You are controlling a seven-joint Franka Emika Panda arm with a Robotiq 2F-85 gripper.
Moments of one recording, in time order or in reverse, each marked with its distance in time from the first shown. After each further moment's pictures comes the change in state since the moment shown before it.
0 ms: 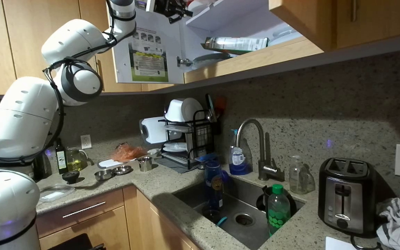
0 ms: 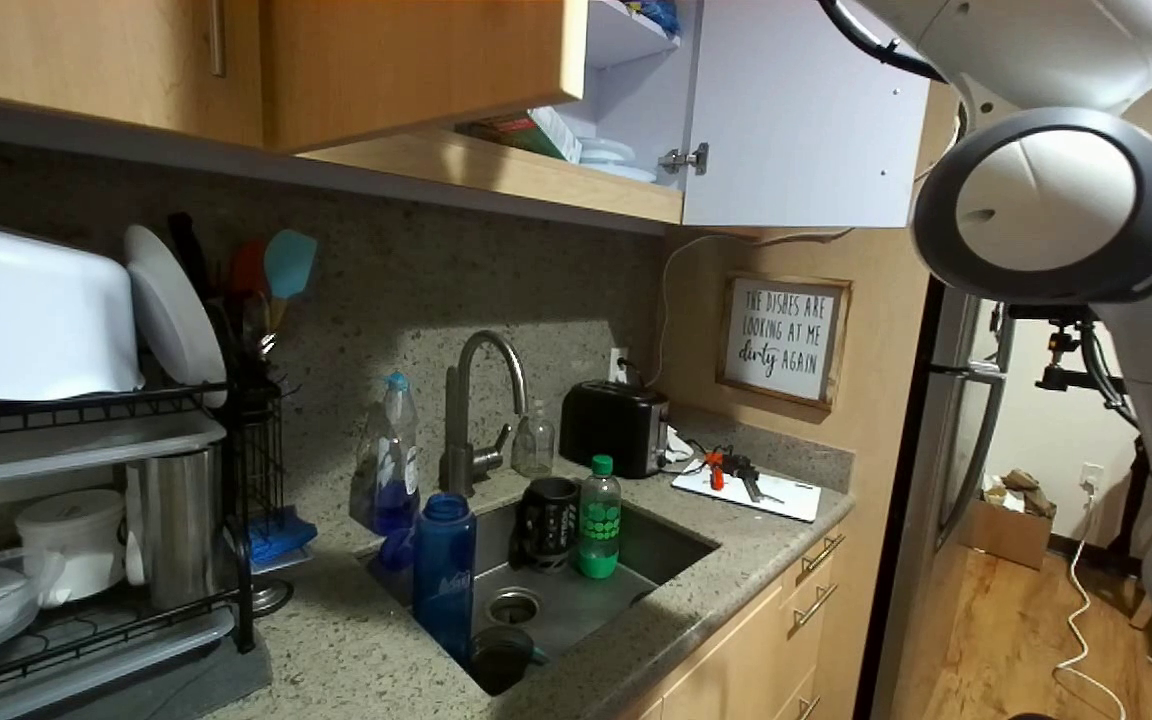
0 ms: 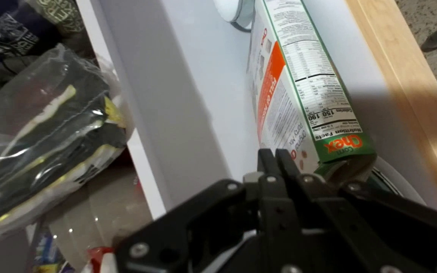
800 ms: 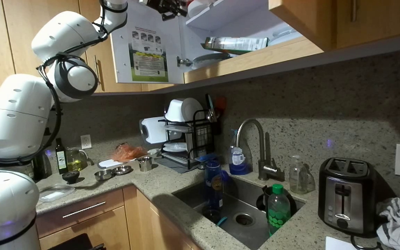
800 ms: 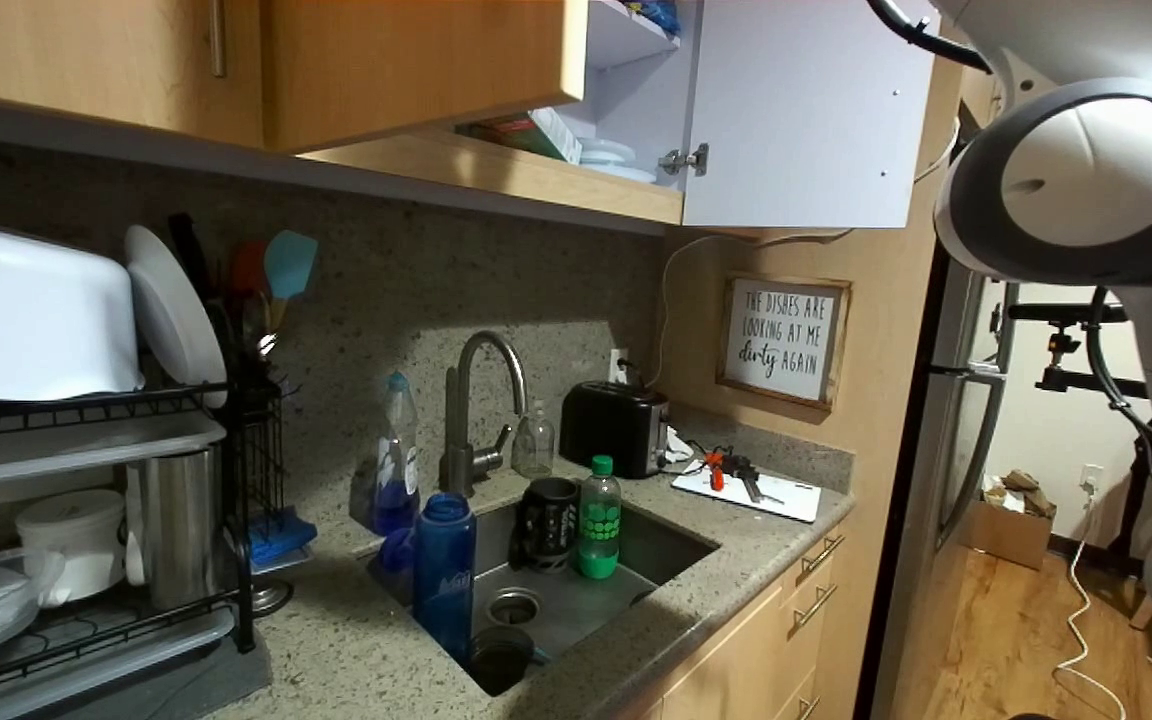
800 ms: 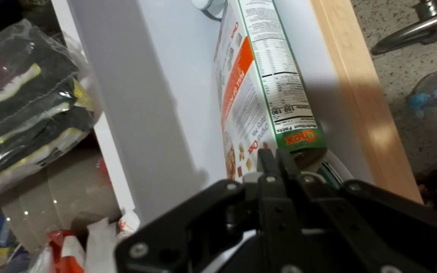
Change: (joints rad) arm -0.013 -0.056 0.047 -0.010 0.101 -0.097 -0.158
